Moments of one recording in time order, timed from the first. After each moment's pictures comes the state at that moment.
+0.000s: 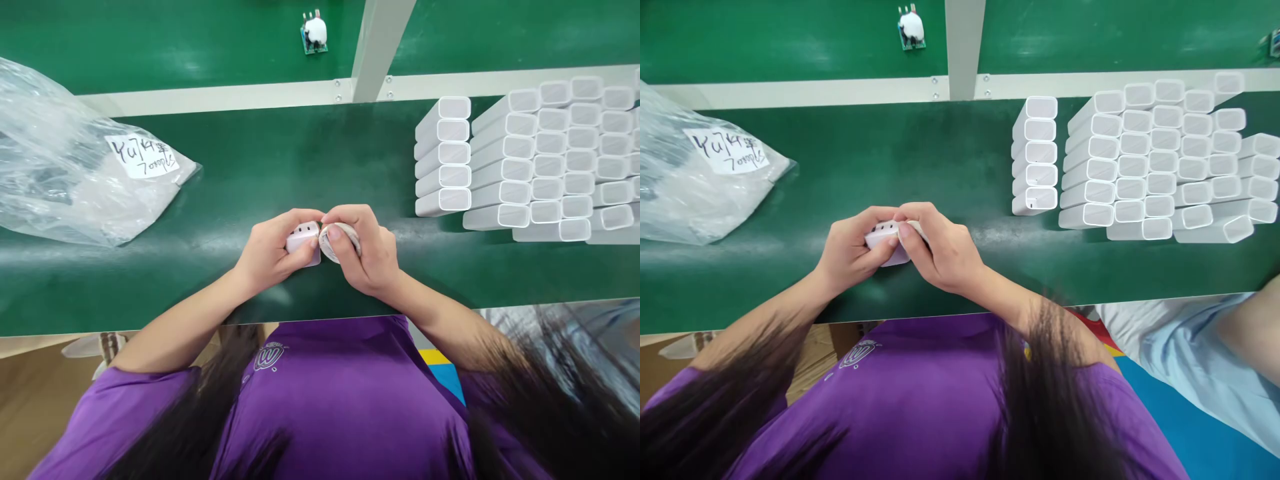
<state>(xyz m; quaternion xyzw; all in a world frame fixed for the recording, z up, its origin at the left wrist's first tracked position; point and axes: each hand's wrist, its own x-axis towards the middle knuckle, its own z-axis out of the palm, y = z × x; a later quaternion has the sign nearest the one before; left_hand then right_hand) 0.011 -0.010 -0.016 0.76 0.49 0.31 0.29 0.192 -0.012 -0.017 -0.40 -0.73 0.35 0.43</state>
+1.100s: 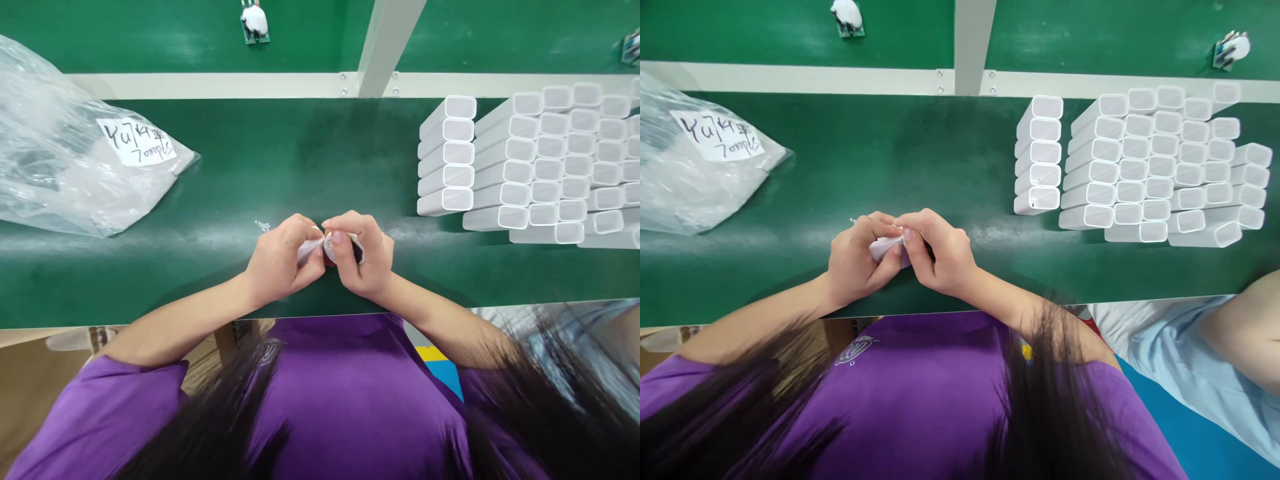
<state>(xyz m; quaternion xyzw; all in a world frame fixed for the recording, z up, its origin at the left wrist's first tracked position) 0.020 -0.030 -0.029 0.78 0.47 0.36 0.19 0.183 -0.018 -0.034 -0.35 -0.73 0.29 0.50</state>
